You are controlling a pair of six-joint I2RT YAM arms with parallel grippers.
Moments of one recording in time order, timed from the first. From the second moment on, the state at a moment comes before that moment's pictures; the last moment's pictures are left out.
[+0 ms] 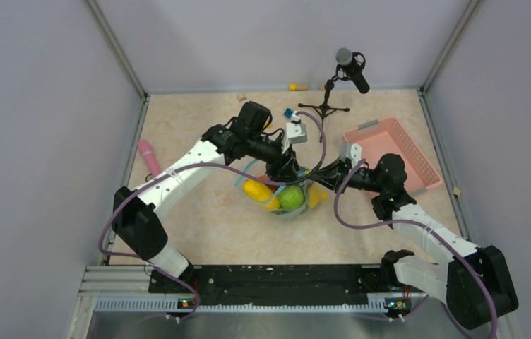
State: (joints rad) left arm -0.68 1.59 1.48 -0.65 0.82 0.39; right arm 0.34 1.04 0.47 0.63 -0.99 -0.04
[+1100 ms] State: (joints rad) left arm -0.75 1.64 1.58 -0.63 0.75 0.42; right arm 0.34 1.07 0.56 0.47 -0.96 0.16
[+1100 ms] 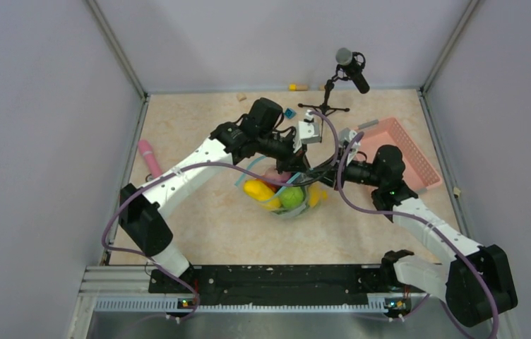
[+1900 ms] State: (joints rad) left arm -0.75 1.59 1.54 -0.63 0.63 0.35; right arm 0.34 0.98 0.55 0.43 -1.00 -0.02
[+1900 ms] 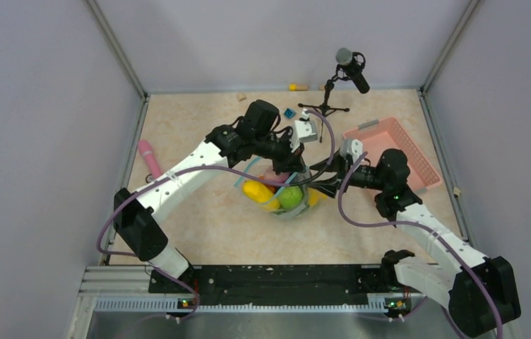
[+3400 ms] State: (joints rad) left arm -0.75 1.44 1.61 -0.65 -0.19 -0.35; right arm 0.43 1.12 0.59 0.57 -0.59 0.27
